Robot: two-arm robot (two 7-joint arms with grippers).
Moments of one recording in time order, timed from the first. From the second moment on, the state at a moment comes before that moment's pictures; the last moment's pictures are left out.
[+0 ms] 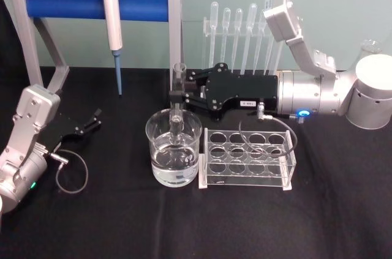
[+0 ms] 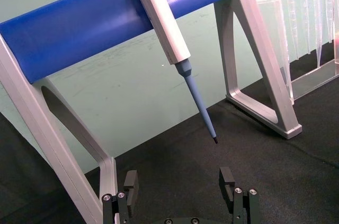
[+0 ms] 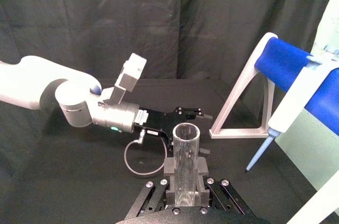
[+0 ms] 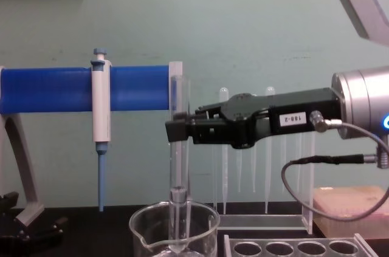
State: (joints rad) left arm -0.20 0.60 0.45 -1.41 -0.25 -0.12 0.03; right arm 0.75 0.51 -0.77 -1.35 0.60 0.05 0.89
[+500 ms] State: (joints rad) left arm -0.20 0.60 0.45 -1.41 -0.25 -0.12 0.03; right arm 0.72 0.48 -0.78 -1.30 0.56 0.01 0.89
